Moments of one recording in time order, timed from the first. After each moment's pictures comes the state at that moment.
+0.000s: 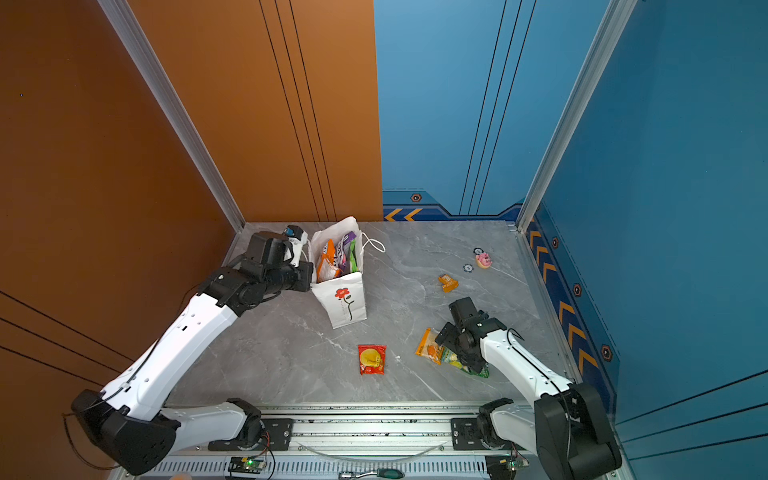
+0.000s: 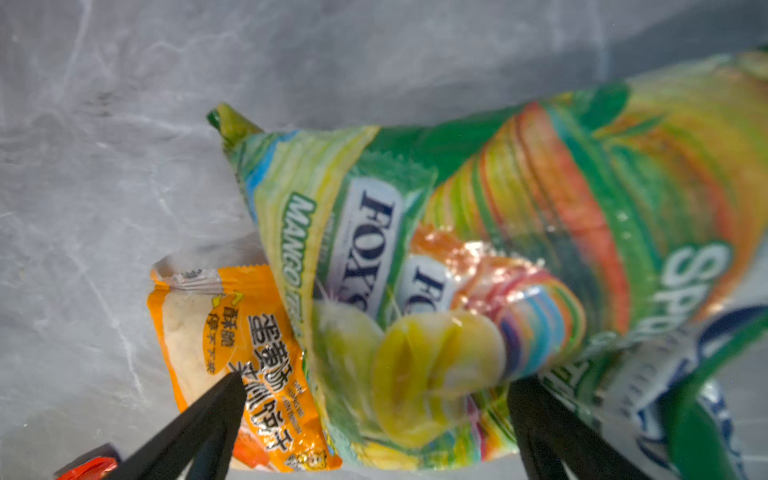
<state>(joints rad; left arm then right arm) -0.43 1.25 1.31 -0.80 -0.04 -0.24 0.32 1.21 0.62 -0.70 -0.01 0.94</state>
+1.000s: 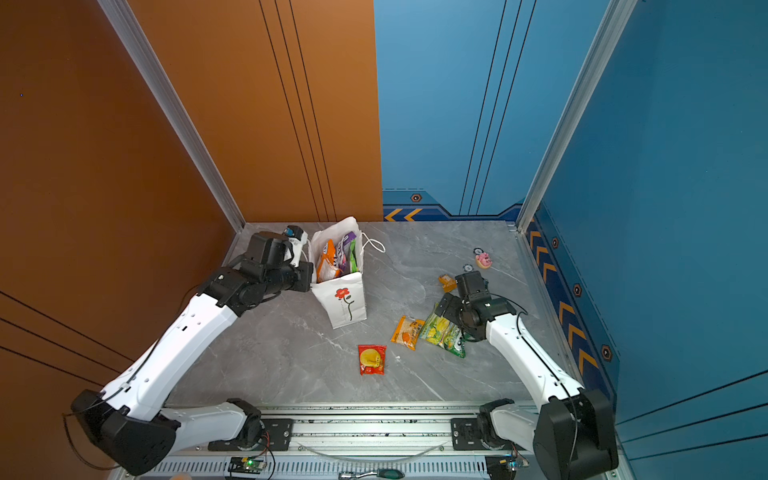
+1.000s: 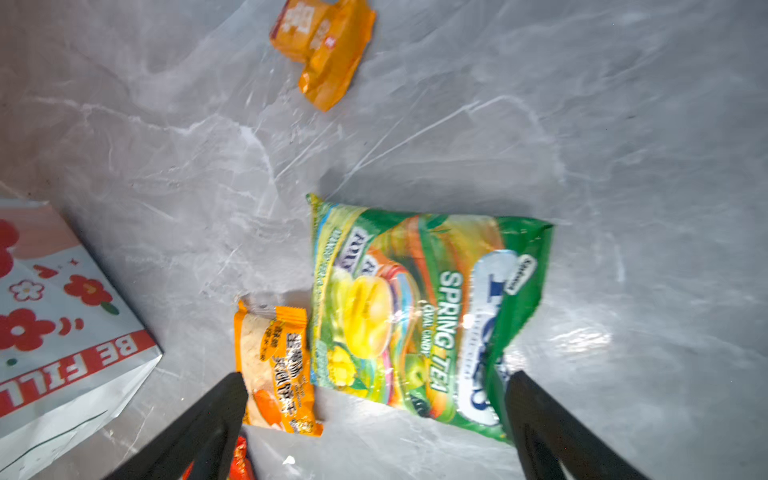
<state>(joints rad) -0.43 1.25 1.31 -0.80 -0.04 -0.24 0.21 1.16 0.81 -0.73 0.00 0.75</state>
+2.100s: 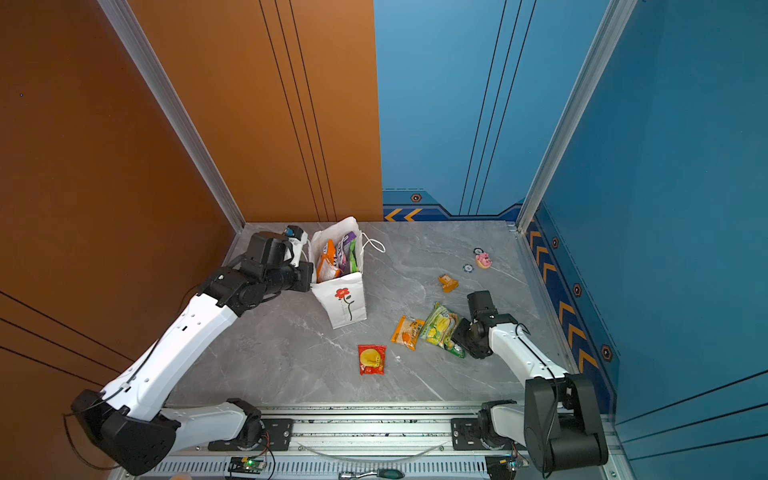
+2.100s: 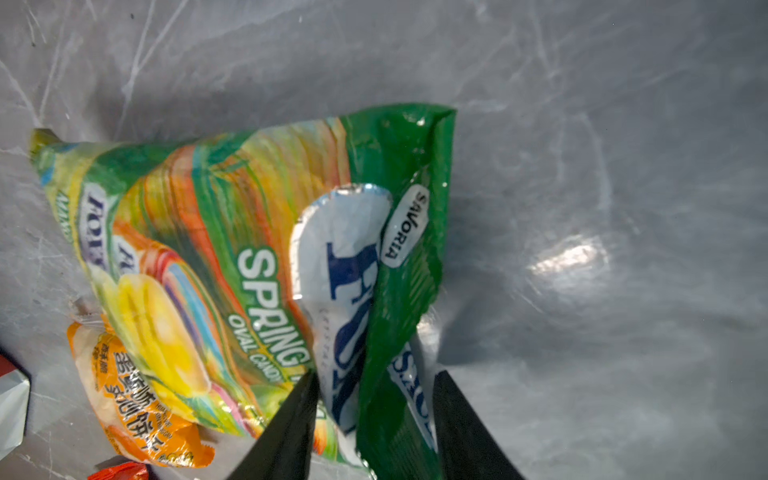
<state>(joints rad) -0.43 1.25 1.31 -0.80 -0.04 -0.24 0.10 1.26 0.61 -0.63 -0.14 0.73</state>
